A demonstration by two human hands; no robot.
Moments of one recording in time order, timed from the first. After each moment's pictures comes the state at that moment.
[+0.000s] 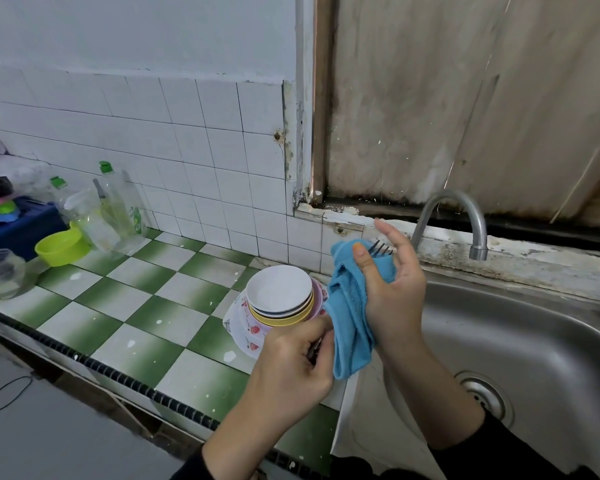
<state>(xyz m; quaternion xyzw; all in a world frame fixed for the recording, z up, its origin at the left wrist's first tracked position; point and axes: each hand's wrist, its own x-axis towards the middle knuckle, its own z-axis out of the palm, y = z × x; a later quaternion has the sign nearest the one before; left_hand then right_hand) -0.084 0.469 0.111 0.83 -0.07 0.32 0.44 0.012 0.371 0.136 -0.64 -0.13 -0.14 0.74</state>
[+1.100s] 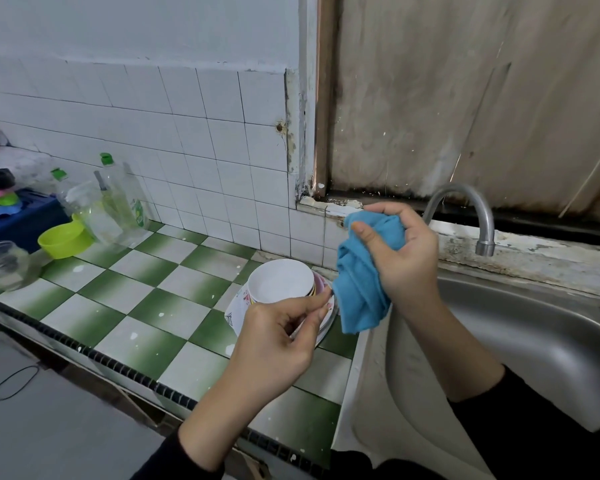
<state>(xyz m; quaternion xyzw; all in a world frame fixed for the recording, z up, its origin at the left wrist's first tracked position) -0.082 0.486 0.124 0.80 0.02 0.25 0.54 0.048 0.362 0.153 -0.68 -0.22 -0.14 0.69</state>
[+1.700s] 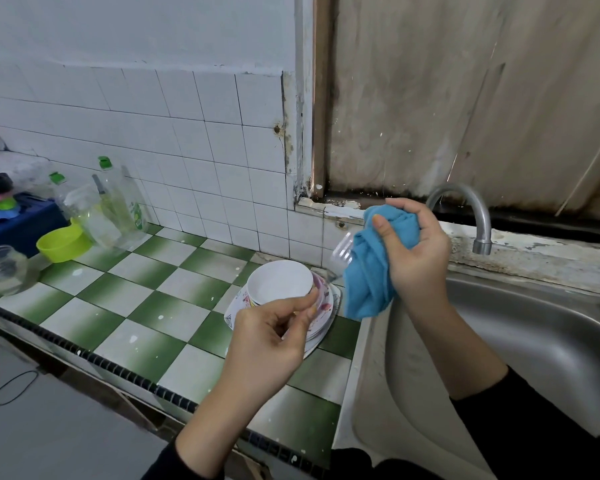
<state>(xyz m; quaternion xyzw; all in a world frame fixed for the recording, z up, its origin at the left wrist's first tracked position) -0.086 0.487 0.123 0.78 0.07 0.25 0.57 0.057 0.351 0.148 -0.67 -0.18 -0.19 0.69</state>
